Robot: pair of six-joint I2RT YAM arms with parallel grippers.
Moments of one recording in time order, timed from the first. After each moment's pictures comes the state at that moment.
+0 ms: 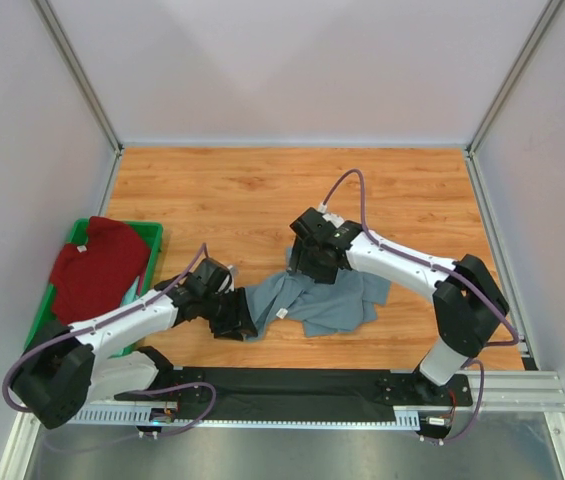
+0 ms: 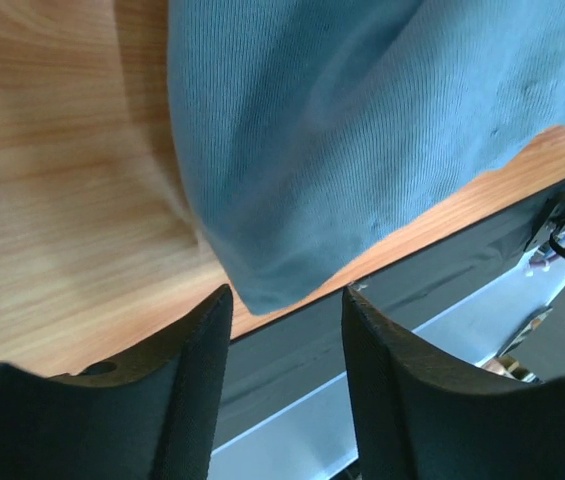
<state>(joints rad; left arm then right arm) -0.65 1.12 0.48 -0.47 0.38 -0.83 0.80 1.65 1.21 -0.69 0.14 1.02</state>
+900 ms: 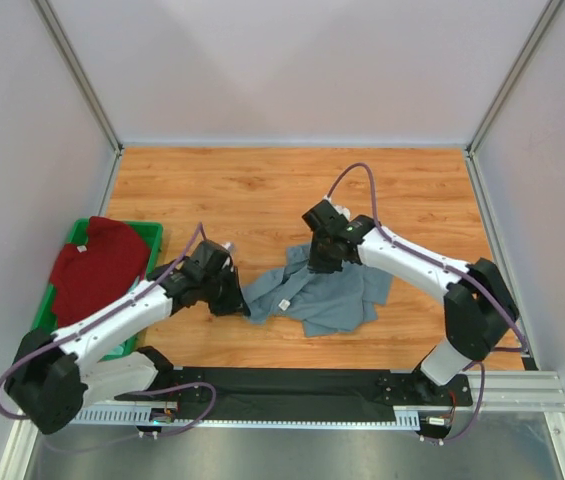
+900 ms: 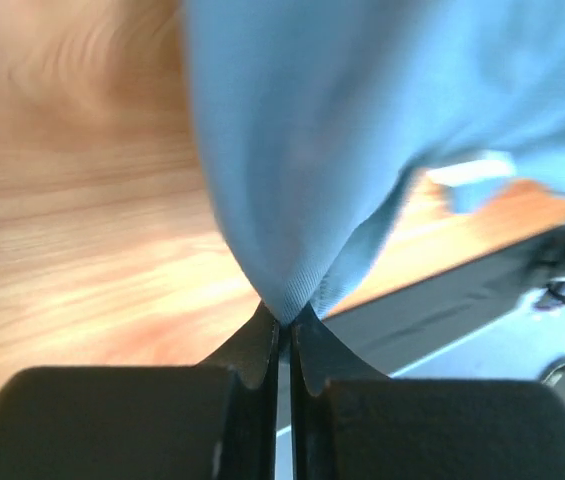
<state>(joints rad) -0.65 1.15 0.60 -0.54 0.25 -0.81 0.74 1.65 1.19 -0.67 0.10 0.89</state>
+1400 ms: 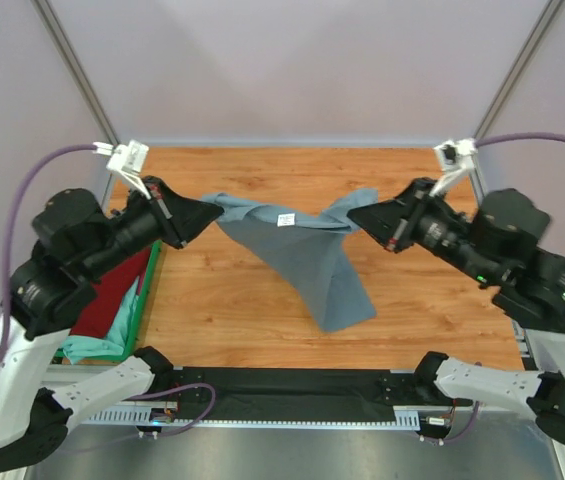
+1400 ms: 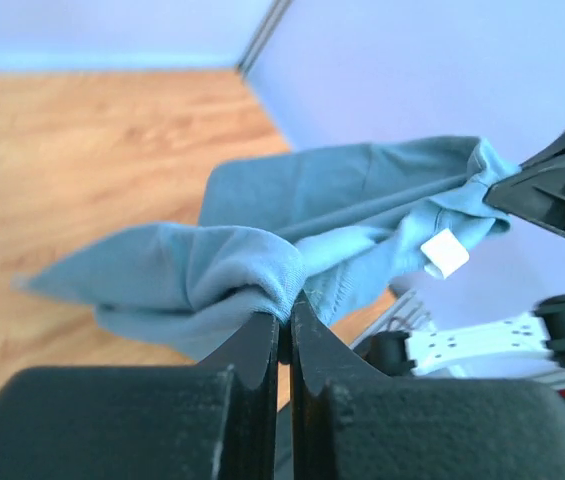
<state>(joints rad) -0.64 0.90 1.50 -0.74 0.13 -0.57 0.86 1.02 1.64 -0.77 0.09 0.63</state>
